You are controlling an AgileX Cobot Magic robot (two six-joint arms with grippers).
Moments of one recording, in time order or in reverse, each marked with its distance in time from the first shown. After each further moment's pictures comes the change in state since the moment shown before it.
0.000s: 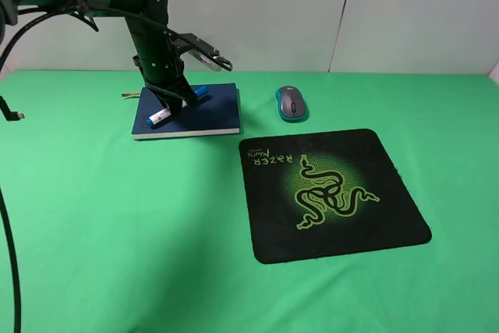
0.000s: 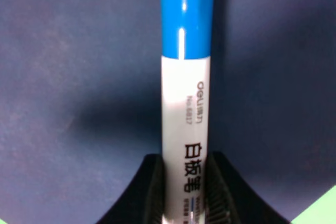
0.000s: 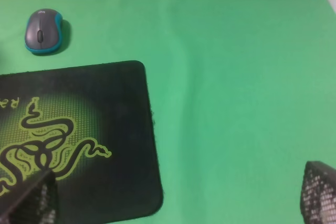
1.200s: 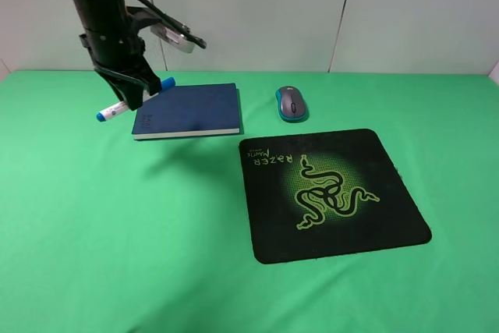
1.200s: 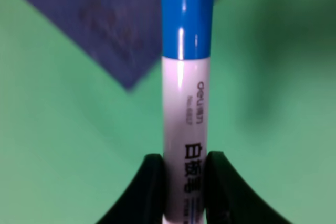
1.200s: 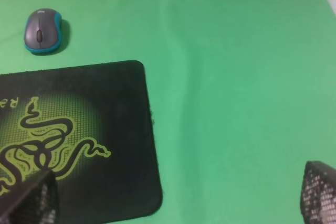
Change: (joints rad) left arm -0.011 -0.326 0.281 0.053 0.124 -0.074; right arm 0.000 0.000 0.000 -0.002 0.000 0.000
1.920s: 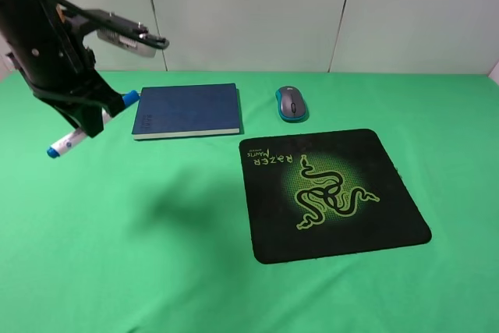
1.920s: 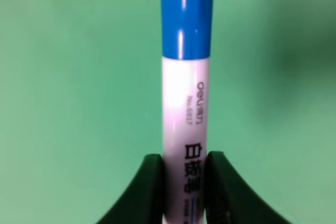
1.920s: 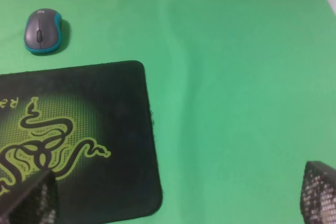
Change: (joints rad) left arm -0.025 -0.408 0.411 -0.031 -0.002 -0.206; right arm 0.000 0.000 0.000 0.000 0.000 0.000
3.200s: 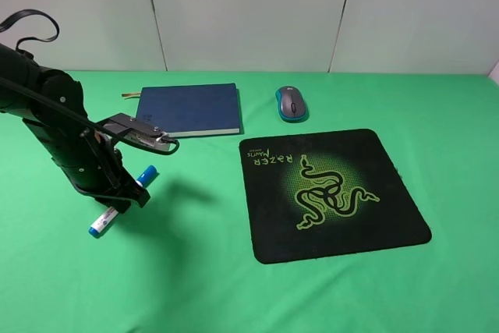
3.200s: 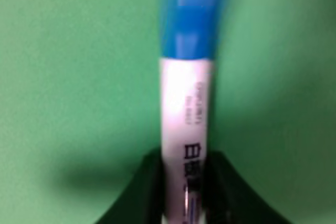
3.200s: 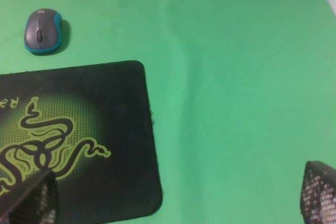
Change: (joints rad) left arm 0.000 0.194 0.429 -0.094 -0.639 0.008; right arm 0.000 0.000 0.000 0.000 0.000 0.000
